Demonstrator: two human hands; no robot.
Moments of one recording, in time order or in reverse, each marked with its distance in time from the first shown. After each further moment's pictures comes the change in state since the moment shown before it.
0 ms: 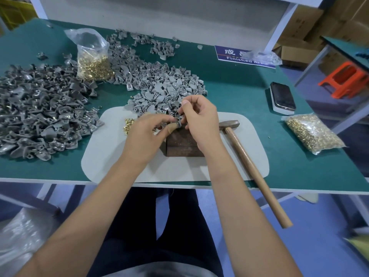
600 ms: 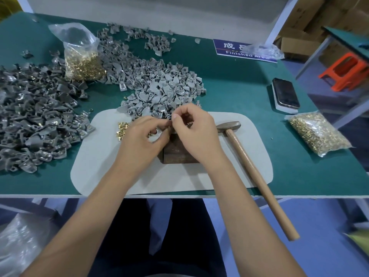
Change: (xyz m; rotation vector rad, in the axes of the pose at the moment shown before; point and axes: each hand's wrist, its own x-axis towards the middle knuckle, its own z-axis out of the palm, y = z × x) left_hand 0.001 0.000 -0.003 -0.033 -0.070 -0.014; right_hand -0.014 -0.001 -0.006 -0.279 -0.098 -0.137
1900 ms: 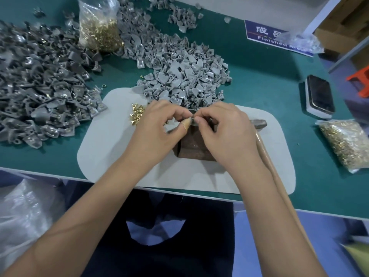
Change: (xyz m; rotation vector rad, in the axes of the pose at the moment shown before) left_hand 0.000 0.006 -0.002 -0.034 -0.009 -0.101; right_hand -0.002 -0.012 -0.019 -0.547 -0.155 -0.159
